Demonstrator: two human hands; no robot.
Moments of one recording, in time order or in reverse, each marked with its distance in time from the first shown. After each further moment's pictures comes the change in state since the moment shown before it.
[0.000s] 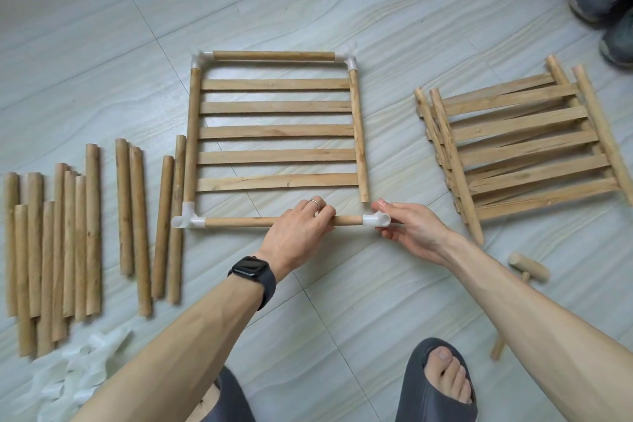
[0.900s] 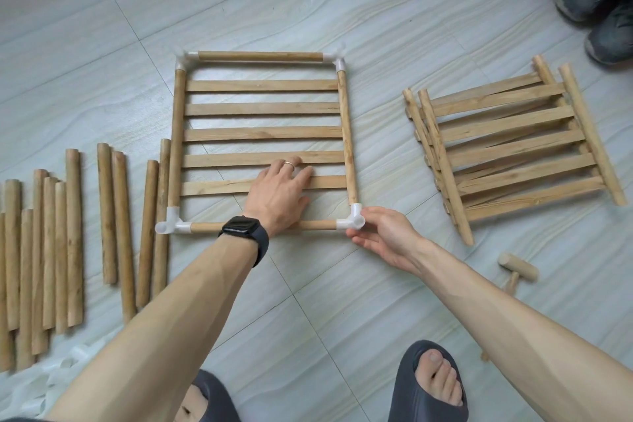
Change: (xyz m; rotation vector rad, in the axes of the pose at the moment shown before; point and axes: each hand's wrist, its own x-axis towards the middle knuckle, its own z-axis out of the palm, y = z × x) left_hand 0.052 -0.032 -0.024 0.169 -0.033 -0.152; right_hand -0.002 0.006 0.027 0.064 0.042 0.088
